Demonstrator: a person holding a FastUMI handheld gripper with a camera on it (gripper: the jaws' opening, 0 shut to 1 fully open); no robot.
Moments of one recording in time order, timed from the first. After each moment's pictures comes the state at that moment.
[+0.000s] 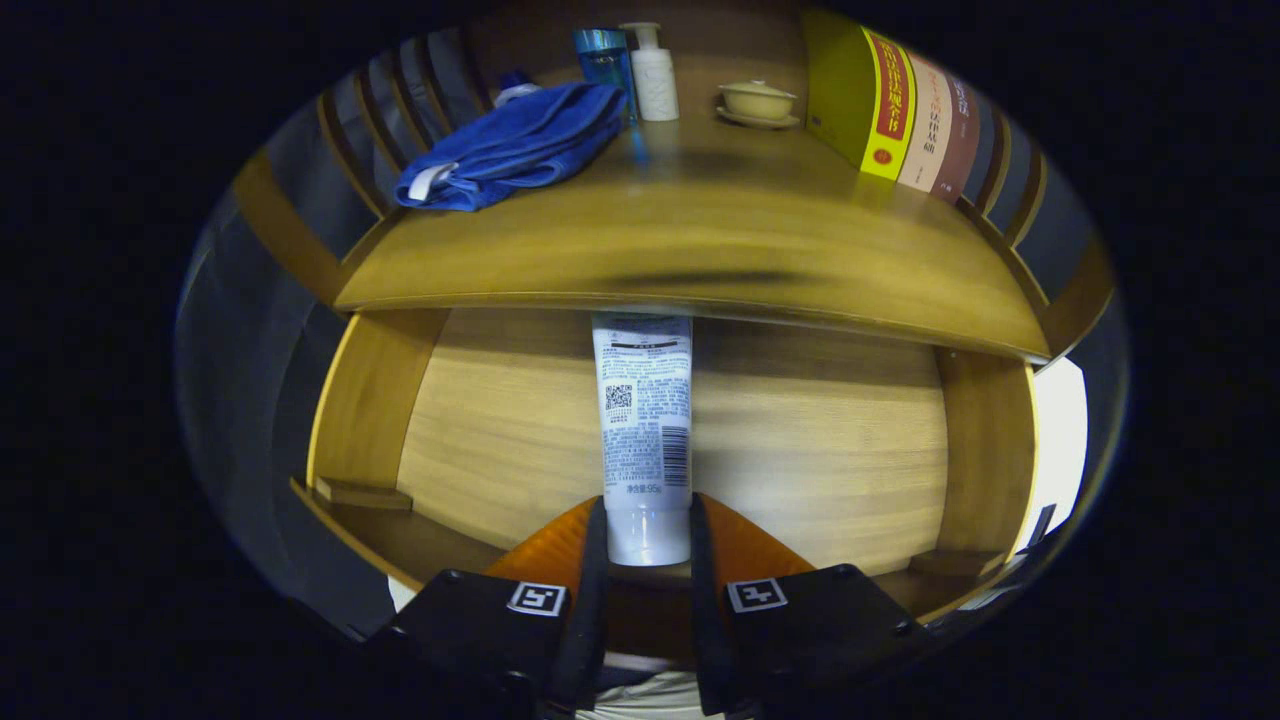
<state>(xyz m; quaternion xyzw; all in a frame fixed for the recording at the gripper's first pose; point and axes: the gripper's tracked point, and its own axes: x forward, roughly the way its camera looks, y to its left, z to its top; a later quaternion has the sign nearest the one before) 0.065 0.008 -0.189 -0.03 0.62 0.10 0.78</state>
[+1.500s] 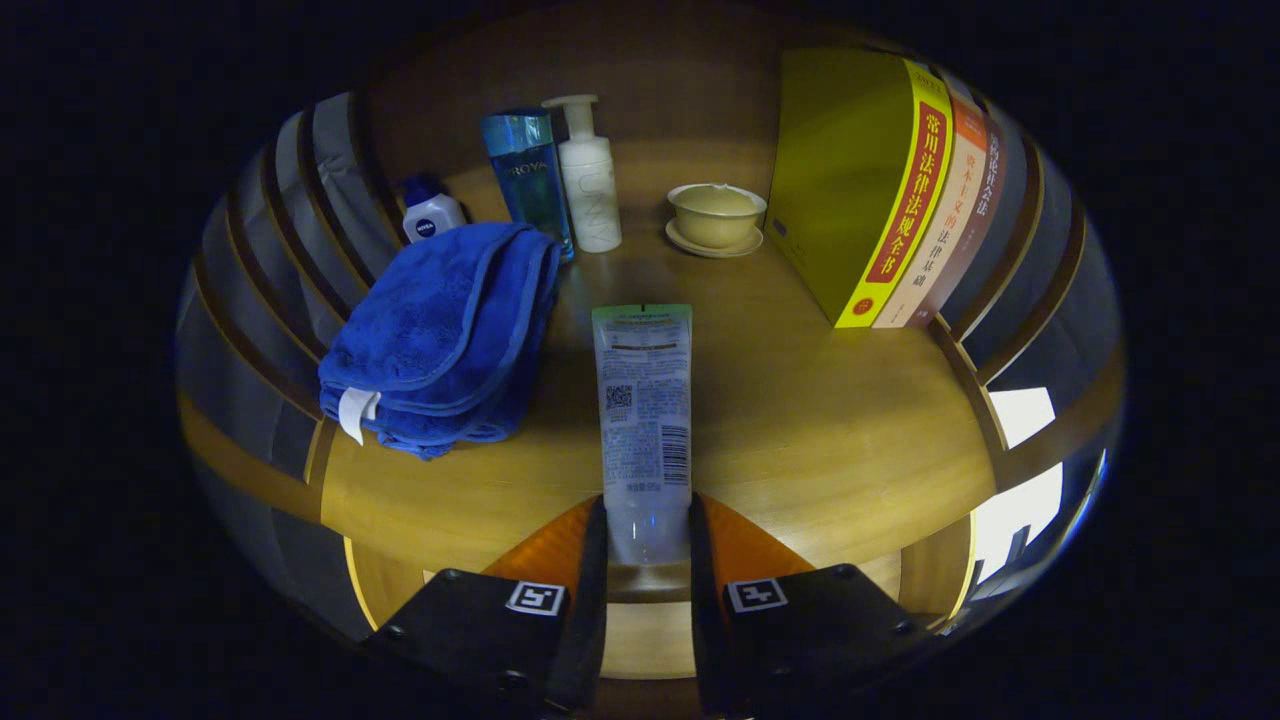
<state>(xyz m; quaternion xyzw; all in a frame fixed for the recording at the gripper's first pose) 0.236 0.022 -0.159 -0.01 0.54 -0.02 0.84</state>
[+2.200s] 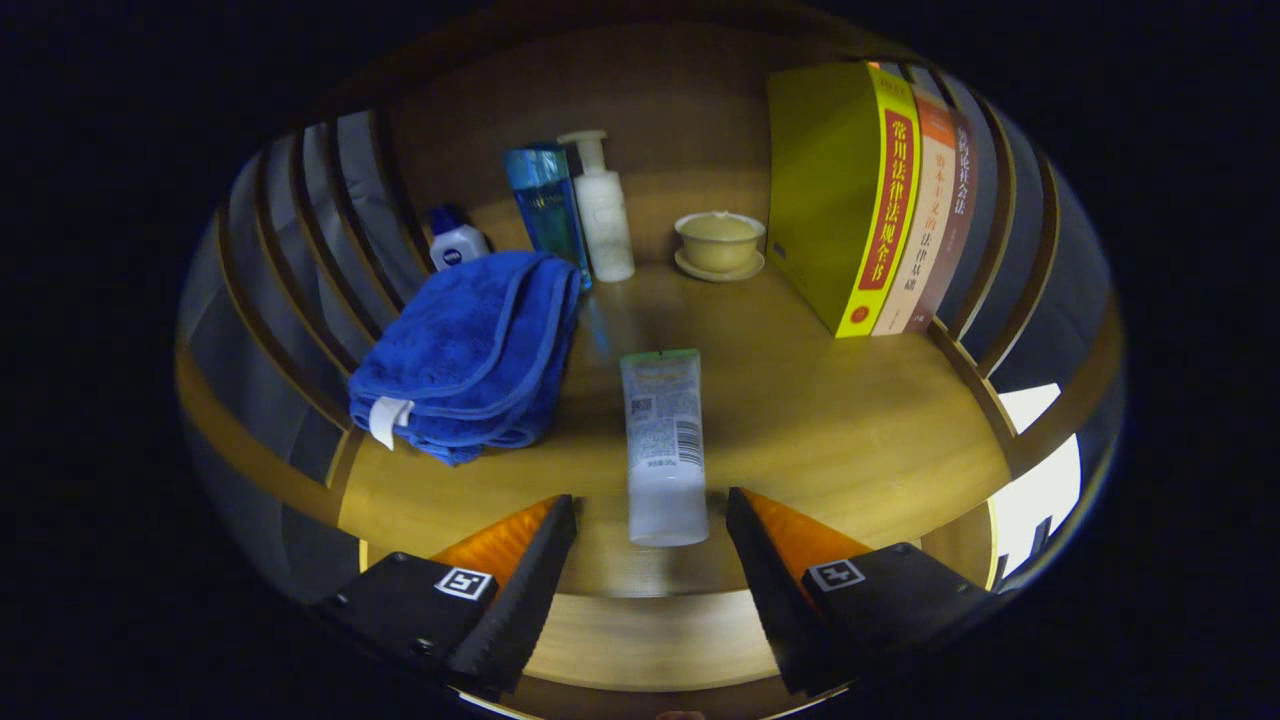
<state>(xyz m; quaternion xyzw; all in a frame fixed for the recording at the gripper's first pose) 0.228 0.037 -0.144 0.02 0.46 0.02 0.89</state>
